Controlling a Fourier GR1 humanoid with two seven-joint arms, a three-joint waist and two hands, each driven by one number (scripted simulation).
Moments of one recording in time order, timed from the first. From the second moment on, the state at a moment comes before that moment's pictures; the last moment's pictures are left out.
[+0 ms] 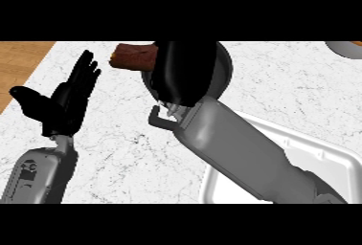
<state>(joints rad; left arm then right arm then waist) -0.34 0.21 -0.02 -1.56 0.11 0.14 0.23 -1.08 -0.01 0.51 -1.28 1.14 -0.24 1.15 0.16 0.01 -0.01</state>
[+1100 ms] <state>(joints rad) -0.33 0.22 0.01 -1.55 0.10 0.16 0.22 -1.19 -0.01 0.51 -0.71 1.20 -0.42 1.16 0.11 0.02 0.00</state>
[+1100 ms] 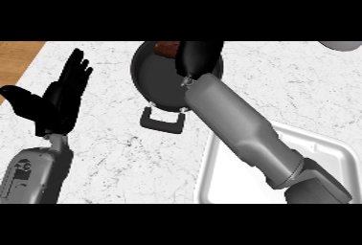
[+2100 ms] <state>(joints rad) -0.32 0.22 0.01 -1.57 0.10 0.15 0.22 -1.07 -0.01 0.33 -0.70 0.75 -0.91 0.85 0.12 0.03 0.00</state>
